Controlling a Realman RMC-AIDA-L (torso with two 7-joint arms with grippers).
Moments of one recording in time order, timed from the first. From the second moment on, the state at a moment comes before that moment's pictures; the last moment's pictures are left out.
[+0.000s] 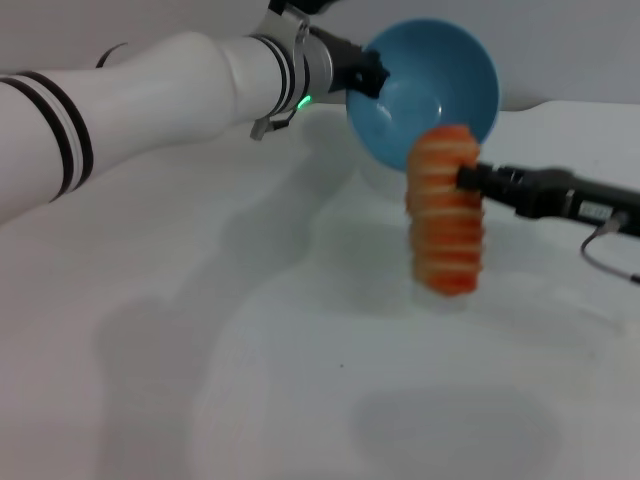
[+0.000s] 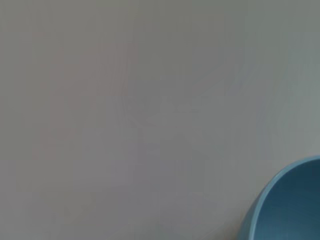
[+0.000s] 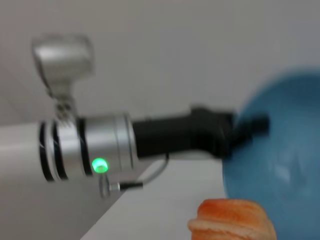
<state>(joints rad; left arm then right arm) -0.96 -2.07 1.92 0.51 1.98 0.15 -2.49 0.53 2.07 -0.93 -0.56 -1.67 -1.30 1.67</state>
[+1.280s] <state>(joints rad) -0.96 -2.08 2.07 0.60 1.98 0.43 -2.72 0.56 2.06 -0.78 -0.49 -1.69 -1.22 1.60</state>
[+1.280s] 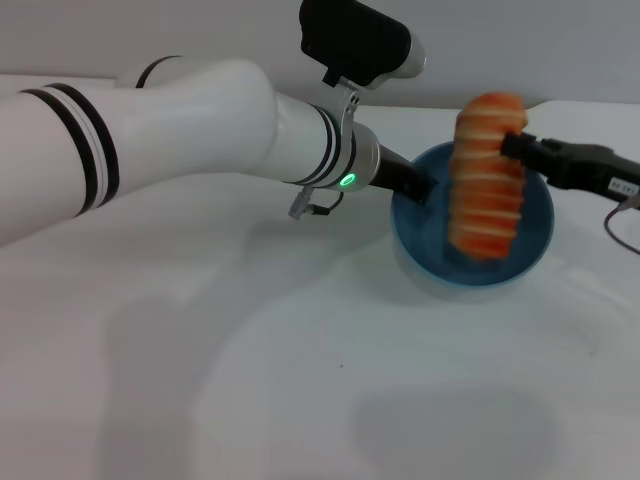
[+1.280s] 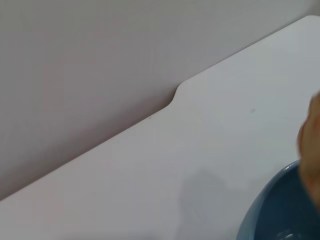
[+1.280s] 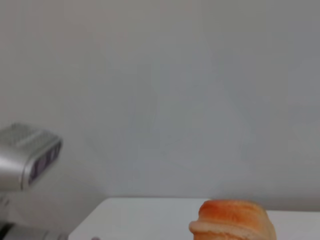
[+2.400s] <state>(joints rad) -0.99 -2.07 2.07 0.57 1.99 0.40 -2.71 0.41 2.06 -0.62 -0.70 -1.58 -1.29 1.67</state>
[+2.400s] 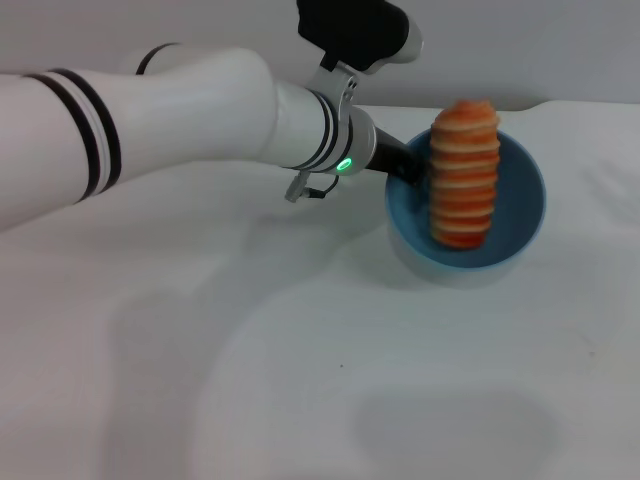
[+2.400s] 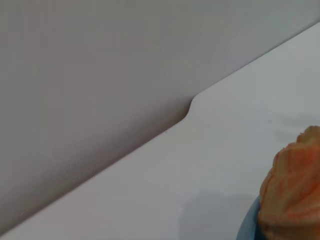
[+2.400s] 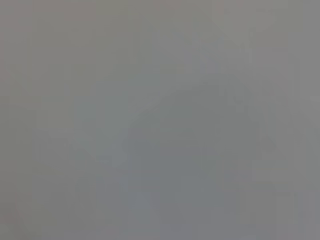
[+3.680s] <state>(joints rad) -1.14 -2.08 2.19 0.56 2.03 0.16 -2.54 0.28 2.08 -0.43 -0.16 -1.12 -1.24 0.57</state>
